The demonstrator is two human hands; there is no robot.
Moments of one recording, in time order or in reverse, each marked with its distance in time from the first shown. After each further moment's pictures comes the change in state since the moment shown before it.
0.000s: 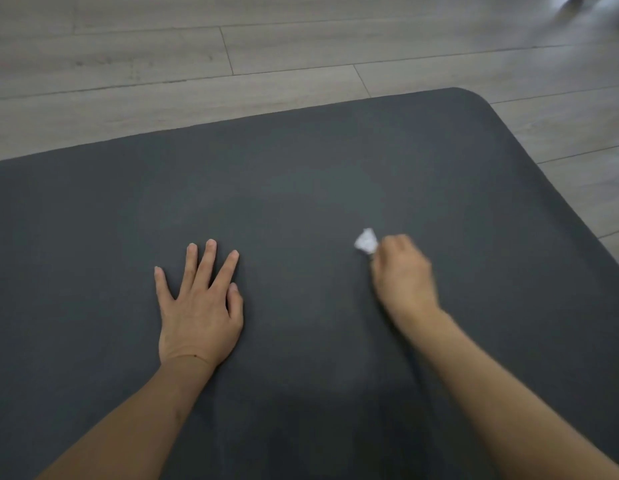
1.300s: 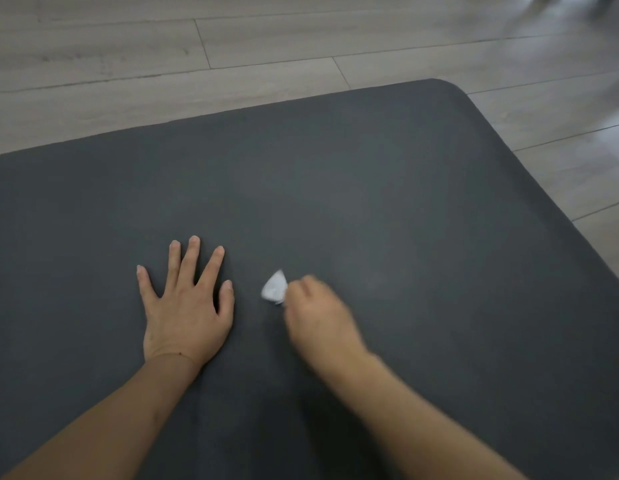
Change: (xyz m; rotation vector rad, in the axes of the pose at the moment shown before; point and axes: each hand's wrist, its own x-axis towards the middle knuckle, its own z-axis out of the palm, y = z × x) left_hand 0.001 0.000 -0.007 -0.010 -0.067 0.027; right_hand -0.075 -0.086 0.010 0.138 -0.140 -0.297
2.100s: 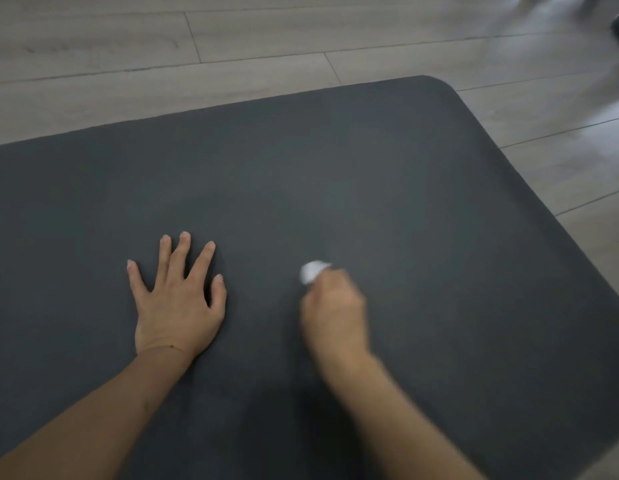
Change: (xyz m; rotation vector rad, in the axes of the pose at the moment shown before) left_hand -0.001 0.001 -0.003 -0.019 0.007 -0.013; right_hand -0.011 0.010 0.001 0.015 0.207 0.398
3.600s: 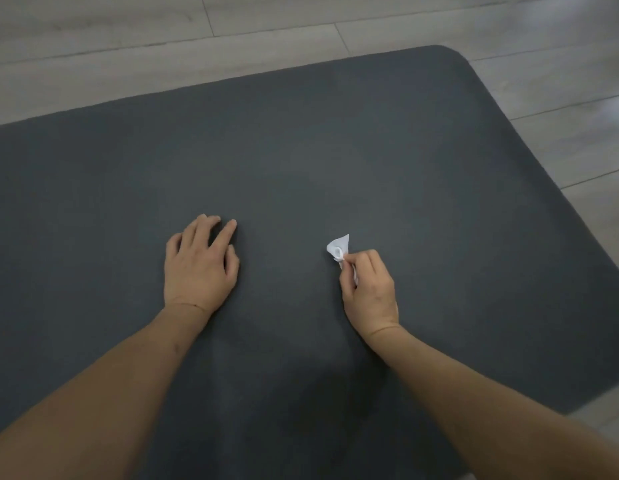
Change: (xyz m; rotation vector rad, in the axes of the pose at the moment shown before) left_hand -0.018 0.007 -0.004 -0.038 0.152 0.153; right_hand -0.023 0.074 -0.021 0.185 0.047 -0.148
